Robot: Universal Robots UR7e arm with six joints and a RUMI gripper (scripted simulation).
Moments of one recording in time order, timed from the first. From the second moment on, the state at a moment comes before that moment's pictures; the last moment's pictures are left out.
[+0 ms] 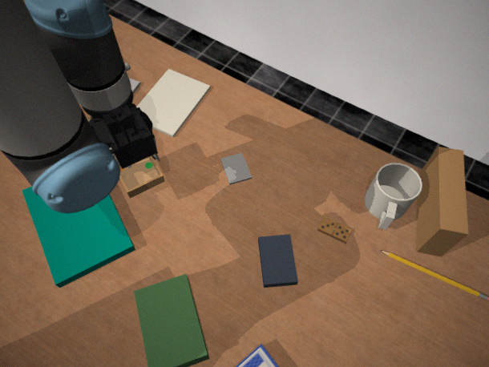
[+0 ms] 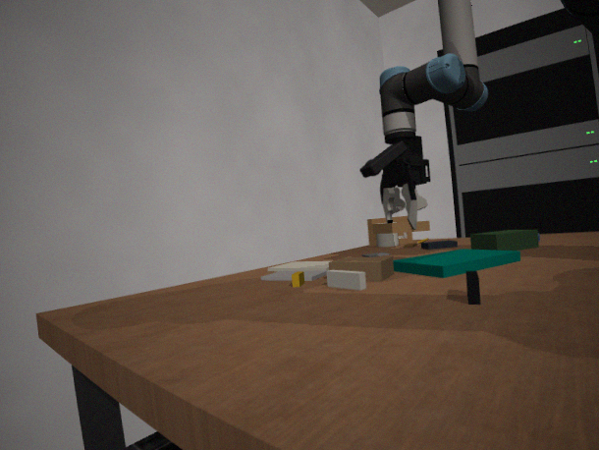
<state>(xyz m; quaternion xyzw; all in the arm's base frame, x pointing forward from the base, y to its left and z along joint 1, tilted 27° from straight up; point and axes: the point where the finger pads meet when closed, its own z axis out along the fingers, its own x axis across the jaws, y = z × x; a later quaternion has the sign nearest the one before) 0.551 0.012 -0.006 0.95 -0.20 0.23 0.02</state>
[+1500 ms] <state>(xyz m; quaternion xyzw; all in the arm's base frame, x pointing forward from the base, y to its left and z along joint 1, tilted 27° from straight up) 0.552 0.013 -0.006 0.95 -0.21 0.23 0.03</state>
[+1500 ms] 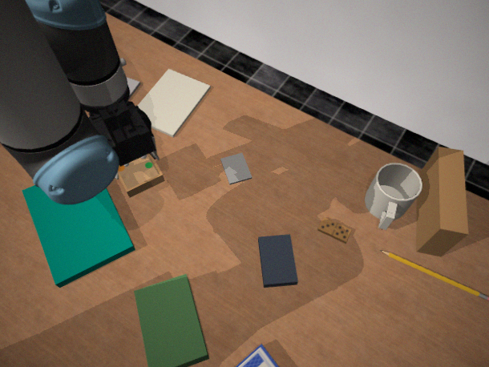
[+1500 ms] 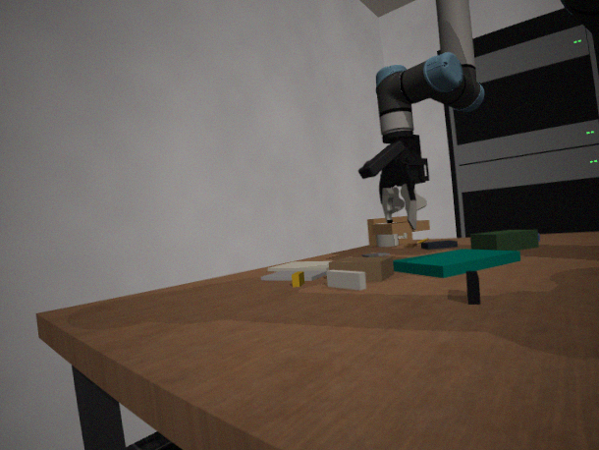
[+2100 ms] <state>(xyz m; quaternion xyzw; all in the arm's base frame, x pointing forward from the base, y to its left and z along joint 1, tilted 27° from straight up) 0.551 0.013 -0.006 0.95 -0.21 0.23 0.03</state>
